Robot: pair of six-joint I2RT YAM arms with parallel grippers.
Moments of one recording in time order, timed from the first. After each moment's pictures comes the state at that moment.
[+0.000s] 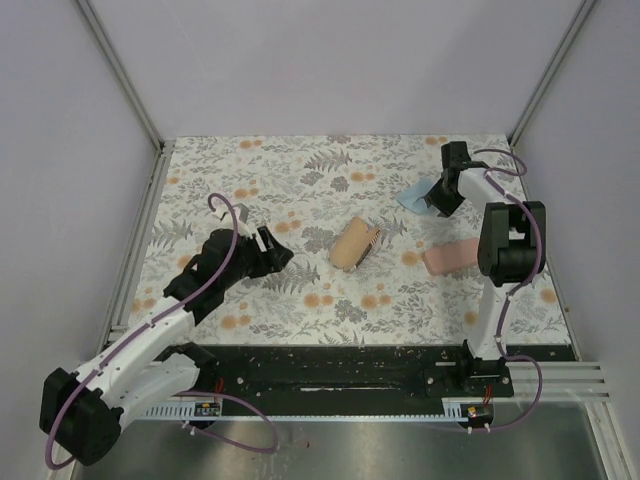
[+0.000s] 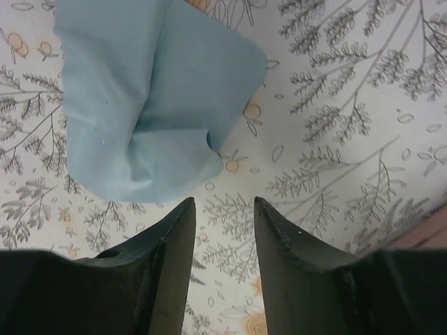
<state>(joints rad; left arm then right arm) -0.54 0.92 0.61 -0.18 0.05 -0.69 0.04 2.00 1.52 -0.62 0.16 0.78</state>
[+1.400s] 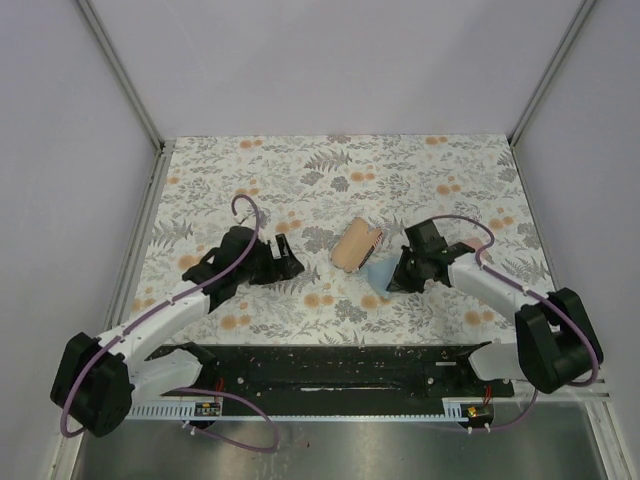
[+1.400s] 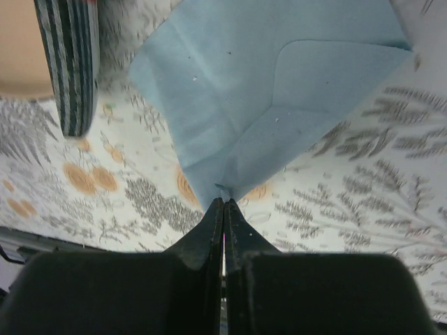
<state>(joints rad) -0.52 1.03 0.60 -0.25 0.10 -0.69 0.41 1.37 0.75 -0.47 -0.15 0.81</state>
